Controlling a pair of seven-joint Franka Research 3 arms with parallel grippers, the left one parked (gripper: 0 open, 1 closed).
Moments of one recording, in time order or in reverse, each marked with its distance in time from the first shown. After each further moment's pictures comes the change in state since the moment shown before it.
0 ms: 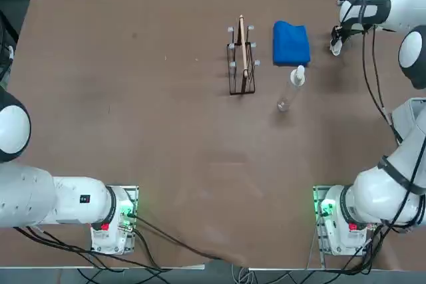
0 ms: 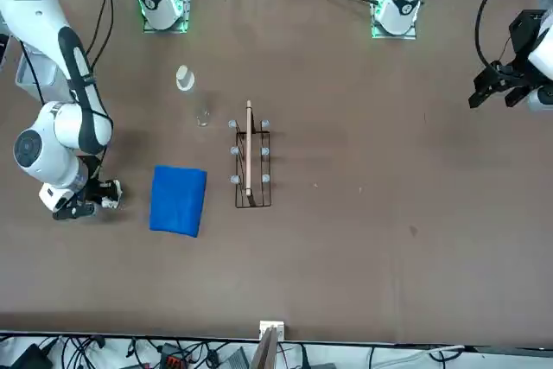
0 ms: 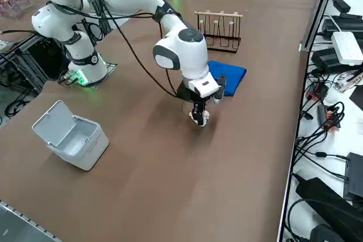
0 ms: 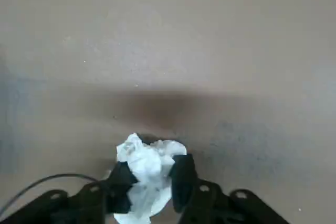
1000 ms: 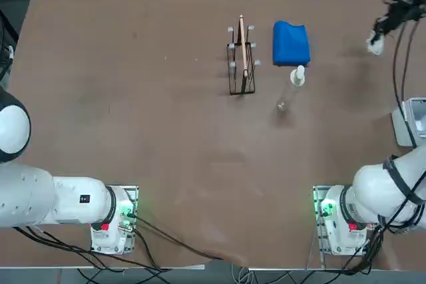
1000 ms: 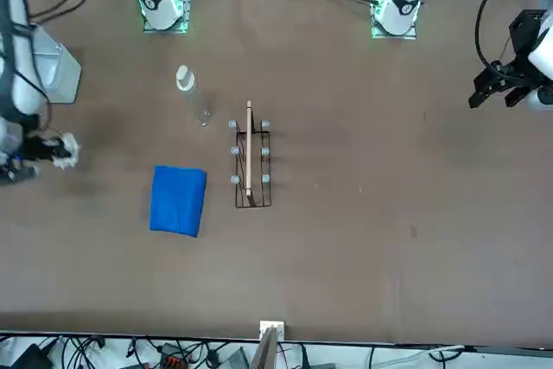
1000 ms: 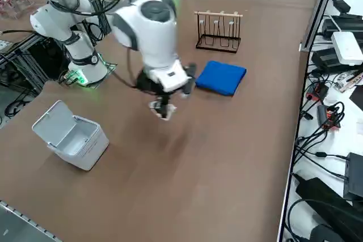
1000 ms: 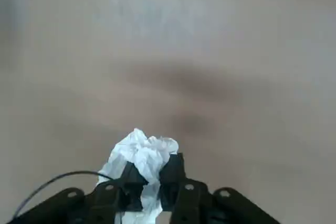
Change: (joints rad) arm -0.213 -0.271 -0.018 0.017 -0.002 -0.508 -0.312
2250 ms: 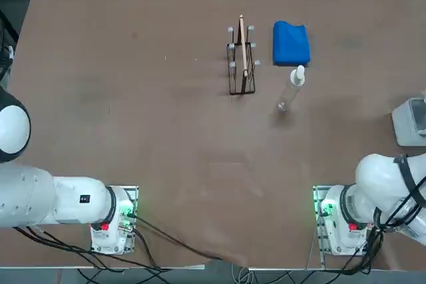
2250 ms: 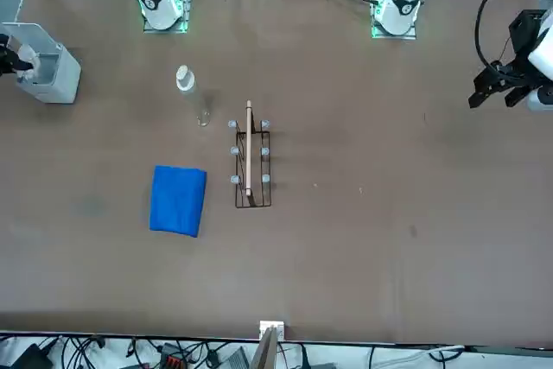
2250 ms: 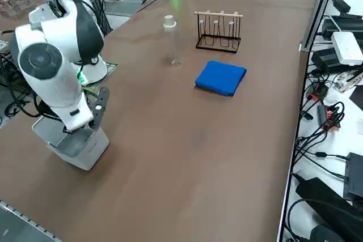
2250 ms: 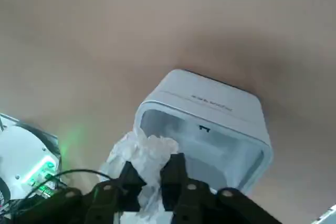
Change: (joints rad) arm -0.344 -0.038 -0.001 -0.041 -0.126 -0.291 -0.364
